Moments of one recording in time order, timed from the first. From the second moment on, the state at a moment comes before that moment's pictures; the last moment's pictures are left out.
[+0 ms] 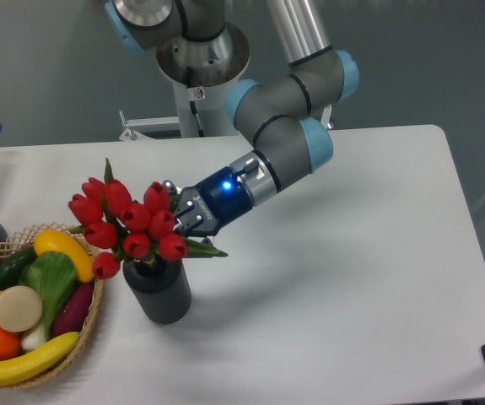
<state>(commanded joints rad) 2.56 -1.96 -1.93 -0.73 0.09 1.37</state>
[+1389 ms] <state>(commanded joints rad) 2.58 -2.00 -1.97 -0.73 0.11 1.46</state>
